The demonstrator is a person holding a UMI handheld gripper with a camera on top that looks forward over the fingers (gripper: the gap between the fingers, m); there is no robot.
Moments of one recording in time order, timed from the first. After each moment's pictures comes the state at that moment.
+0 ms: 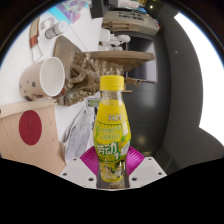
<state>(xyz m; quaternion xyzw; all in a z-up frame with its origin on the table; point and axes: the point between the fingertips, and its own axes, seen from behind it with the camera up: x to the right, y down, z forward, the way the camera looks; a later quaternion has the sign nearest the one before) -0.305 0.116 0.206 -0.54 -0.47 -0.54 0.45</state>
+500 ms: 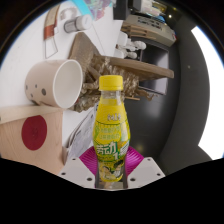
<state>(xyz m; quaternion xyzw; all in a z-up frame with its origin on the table) -0.344 0.136 0.176 -0.50 -0.54 -0.56 0.40</state>
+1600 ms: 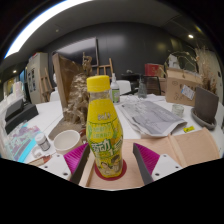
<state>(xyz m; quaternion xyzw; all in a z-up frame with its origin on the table) -0.354 0.075 0.058 -0.84 -0.03 0.07 0.53</state>
